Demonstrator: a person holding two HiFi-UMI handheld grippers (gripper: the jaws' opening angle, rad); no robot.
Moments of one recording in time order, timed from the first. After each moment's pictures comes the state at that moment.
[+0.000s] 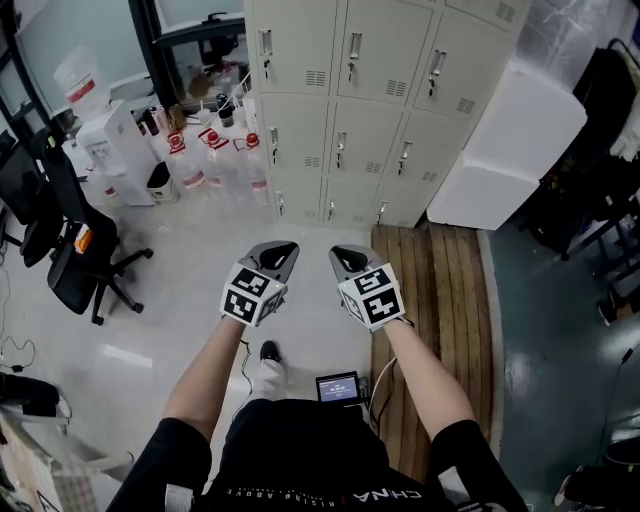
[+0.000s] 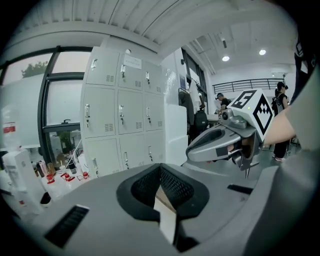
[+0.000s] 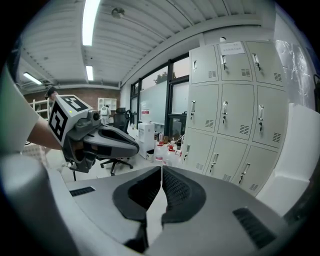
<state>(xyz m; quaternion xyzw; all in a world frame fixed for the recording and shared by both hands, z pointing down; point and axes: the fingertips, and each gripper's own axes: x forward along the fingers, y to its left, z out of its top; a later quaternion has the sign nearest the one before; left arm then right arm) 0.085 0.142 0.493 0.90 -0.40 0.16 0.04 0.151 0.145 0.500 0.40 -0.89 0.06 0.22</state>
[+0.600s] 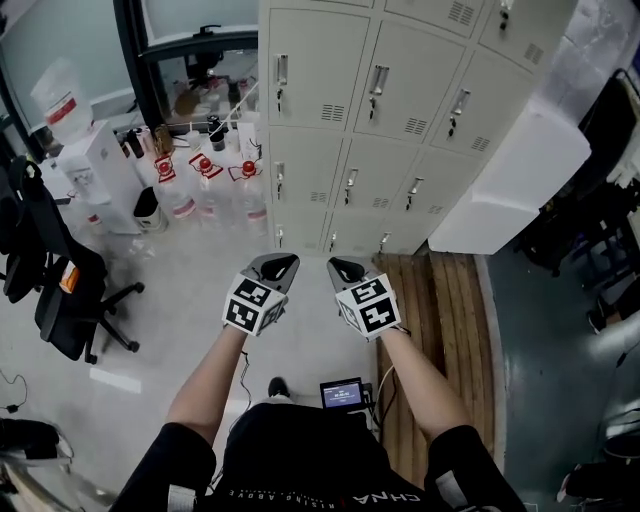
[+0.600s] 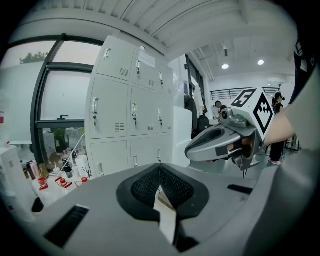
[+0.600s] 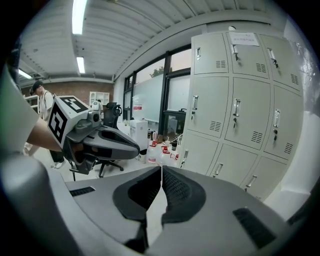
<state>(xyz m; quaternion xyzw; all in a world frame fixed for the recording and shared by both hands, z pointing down) -0.020 -0.020 0.491 0.92 -0.36 0.14 0.06 0.044 -0.014 0.491 0.43 -0.87 0.06 0.25</state>
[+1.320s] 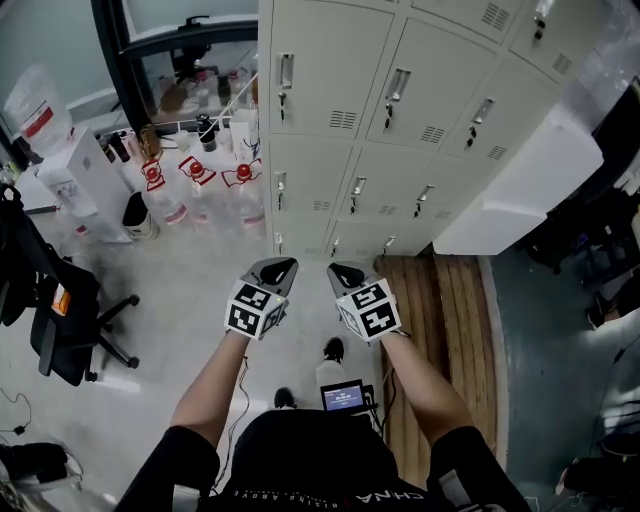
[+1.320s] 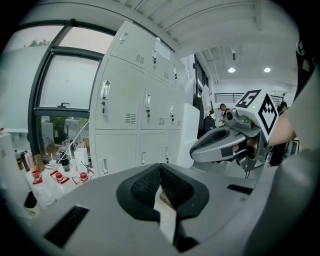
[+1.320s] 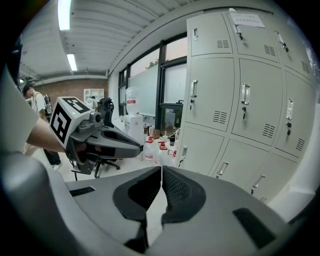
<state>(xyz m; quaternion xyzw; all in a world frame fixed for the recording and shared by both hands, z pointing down) -0.059 -0.142 0.527 0.92 -0.36 0.14 0.10 0.008 -0.126 0.524 0.44 -0.85 0.09 0.27</state>
